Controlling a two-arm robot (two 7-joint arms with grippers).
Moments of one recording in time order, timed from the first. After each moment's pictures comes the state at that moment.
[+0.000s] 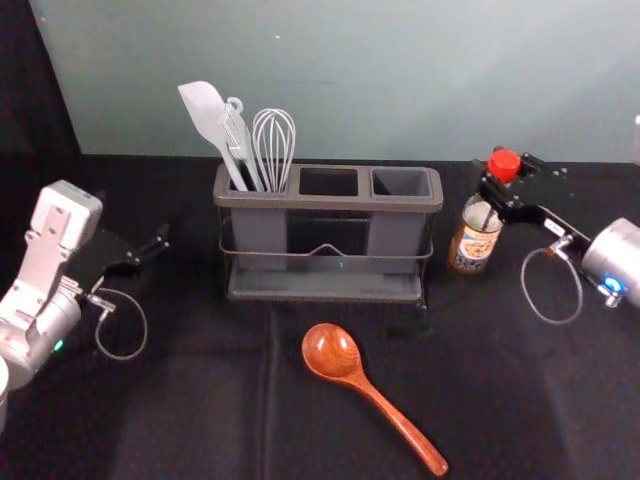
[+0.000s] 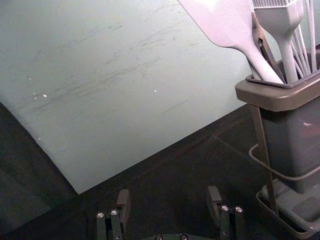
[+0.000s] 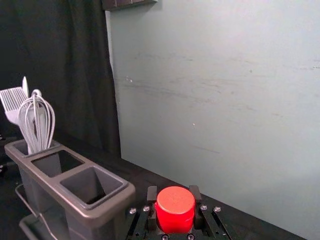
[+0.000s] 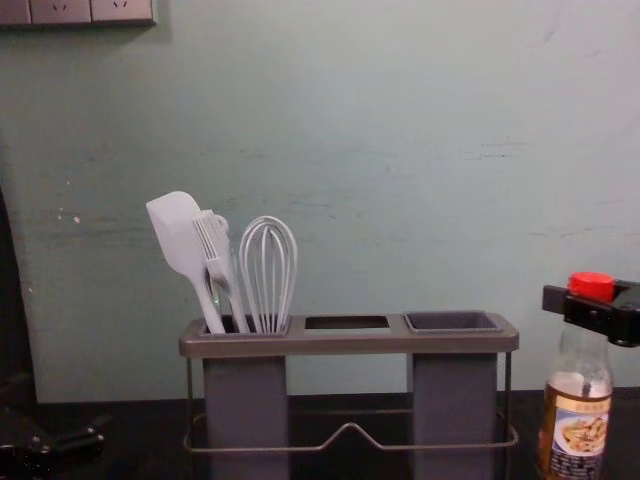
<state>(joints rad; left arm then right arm) -0.20 0.60 0.45 -1.41 -0.25 -0.12 0.03 0.34 0.47 -0.28 -1.32 0.48 -0.09 0.51</state>
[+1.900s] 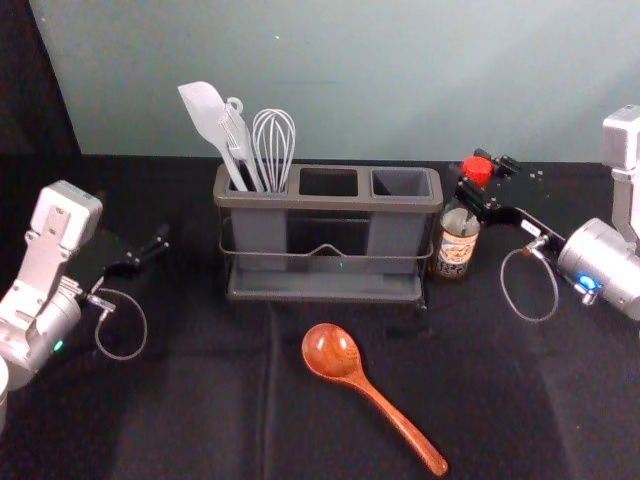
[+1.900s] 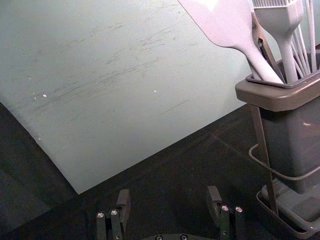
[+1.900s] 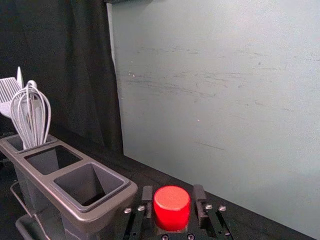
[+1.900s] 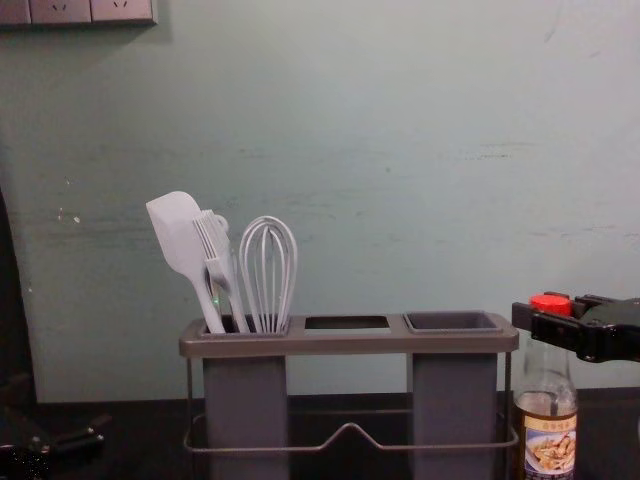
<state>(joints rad) -0.20 0.60 0.45 -1.41 -0.25 -0.12 0.03 0.40 0.42 -0.30 -1.22 0.44 -0.11 0.53</state>
